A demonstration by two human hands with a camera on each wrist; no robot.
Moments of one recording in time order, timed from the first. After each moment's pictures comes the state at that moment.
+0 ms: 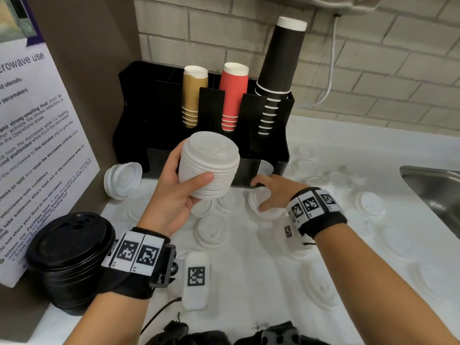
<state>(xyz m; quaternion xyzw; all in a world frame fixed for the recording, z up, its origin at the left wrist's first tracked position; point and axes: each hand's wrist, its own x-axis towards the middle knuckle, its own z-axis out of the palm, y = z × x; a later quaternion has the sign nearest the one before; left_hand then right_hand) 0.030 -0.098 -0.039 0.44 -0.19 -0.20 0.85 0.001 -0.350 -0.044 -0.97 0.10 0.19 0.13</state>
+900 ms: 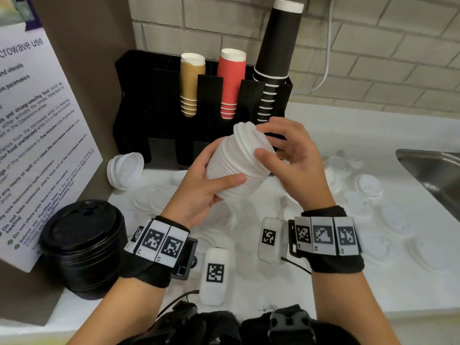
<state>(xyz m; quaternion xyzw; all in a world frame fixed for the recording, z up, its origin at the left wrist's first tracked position) 0.007 -0.114 -0.039 0.49 -0.23 -0.27 0.80 -0.070 -0.269 0.014 -0.81 0.01 -0.30 0.50</state>
